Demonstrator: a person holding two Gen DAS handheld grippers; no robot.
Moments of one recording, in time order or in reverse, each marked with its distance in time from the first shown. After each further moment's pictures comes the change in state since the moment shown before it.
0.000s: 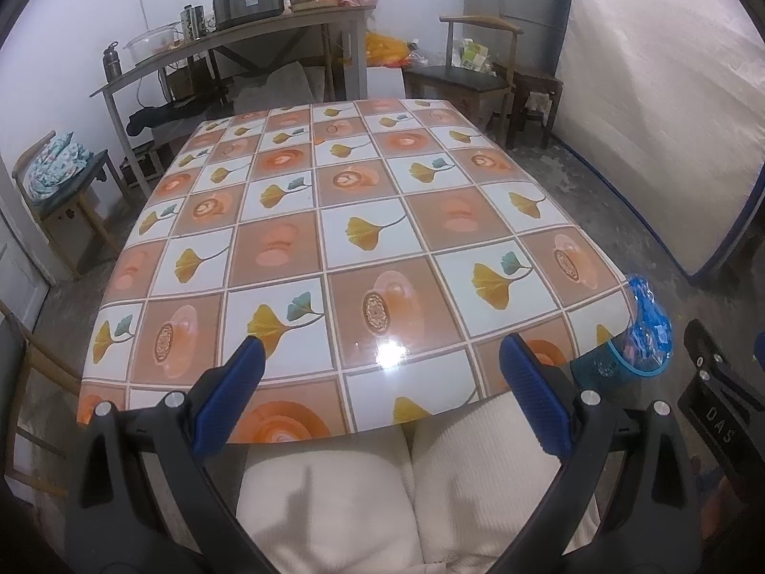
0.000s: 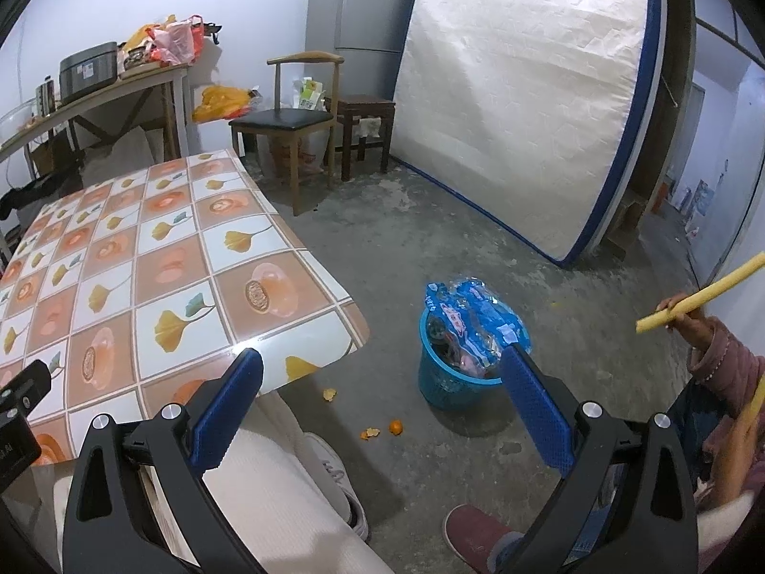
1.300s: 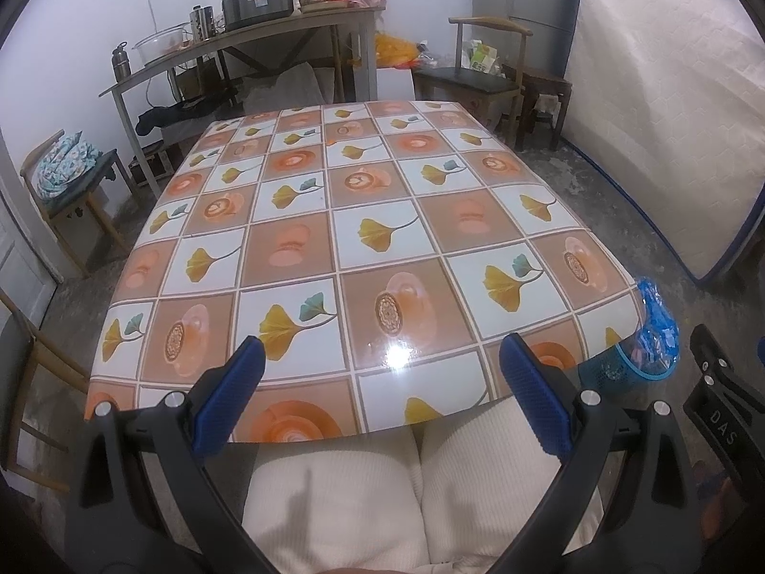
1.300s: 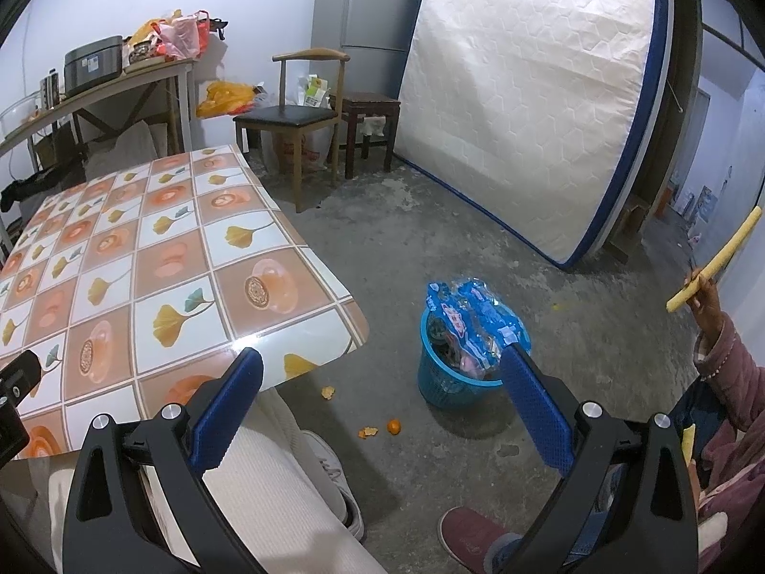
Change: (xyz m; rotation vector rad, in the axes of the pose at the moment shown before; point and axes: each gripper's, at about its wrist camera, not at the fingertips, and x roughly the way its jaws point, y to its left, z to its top) left arm 0.000 0.002 -0.001 -0.012 -0.005 0.028; right arm 0.003 -0.002 0.001 -0.016 0.005 0.007
